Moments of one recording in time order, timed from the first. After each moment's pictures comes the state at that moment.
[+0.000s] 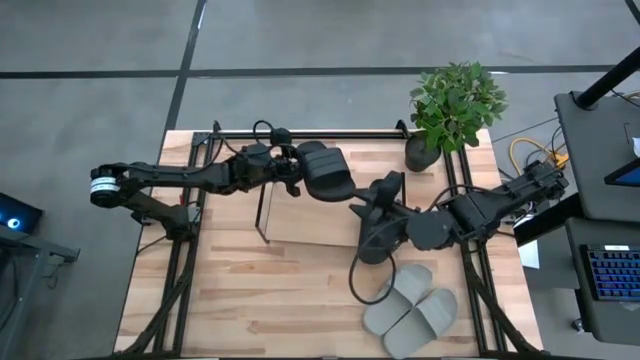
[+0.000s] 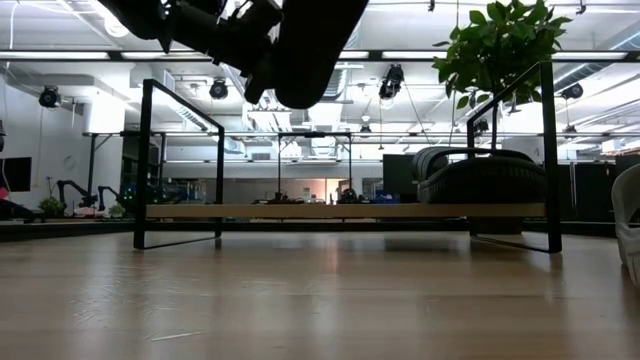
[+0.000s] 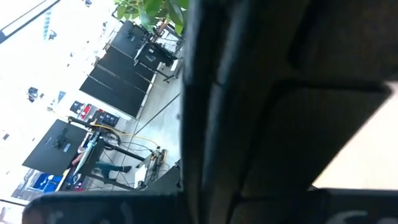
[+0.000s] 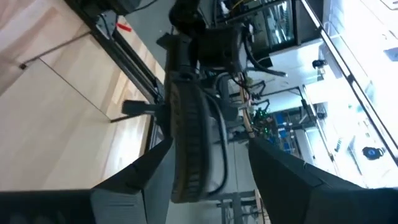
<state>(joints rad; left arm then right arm) 0.23 1.31 0.85 0.31 -0.28 0.87 0.45 1.42 1.47 -0.43 0.91 -0.88</state>
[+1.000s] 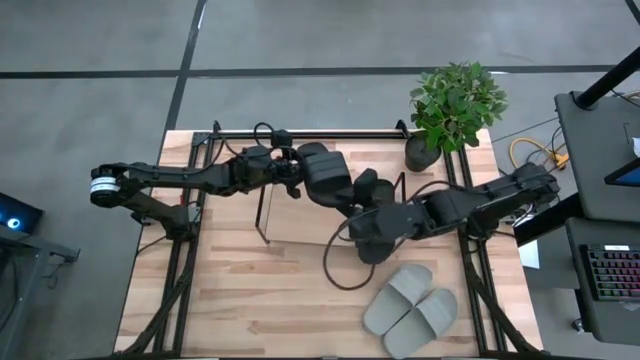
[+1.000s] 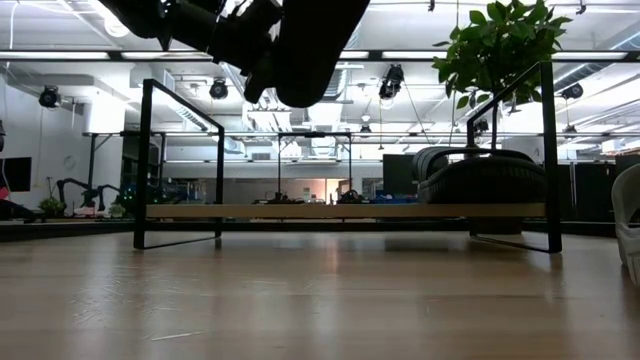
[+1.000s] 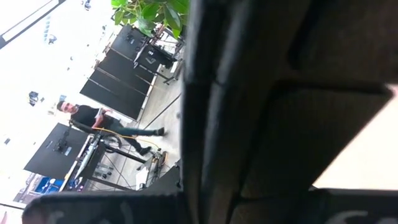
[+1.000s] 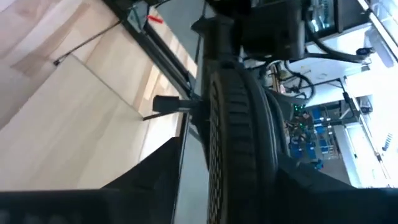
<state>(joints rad) 0.21 1.31 0.85 0.31 -0.29 0.88 0.33 1.51 1.47 -0.47 0.74 -0.79</state>
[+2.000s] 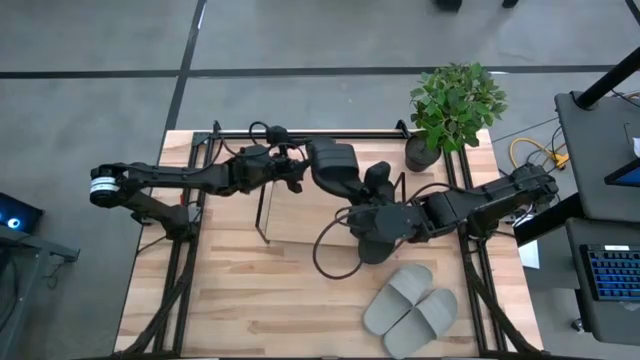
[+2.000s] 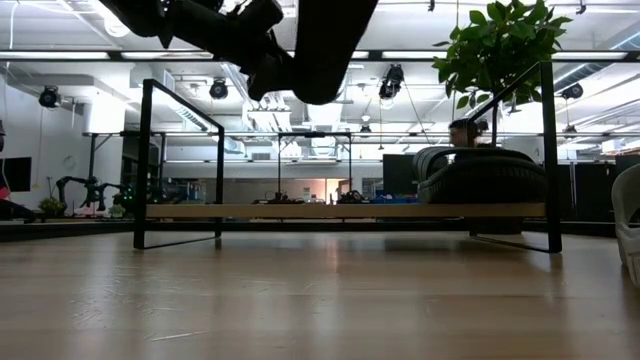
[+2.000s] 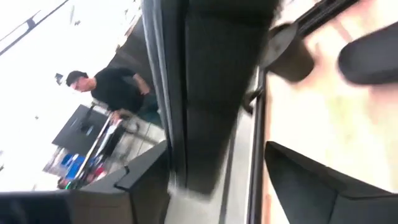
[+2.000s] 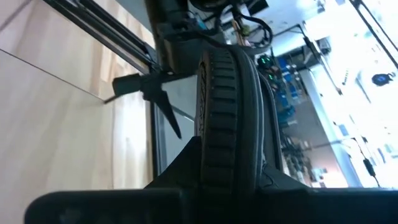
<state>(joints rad) 0.21 1.31 0.86 0.33 -0.41 0.87 0.34 1.51 1.47 -0.43 0.99 -0.64</state>
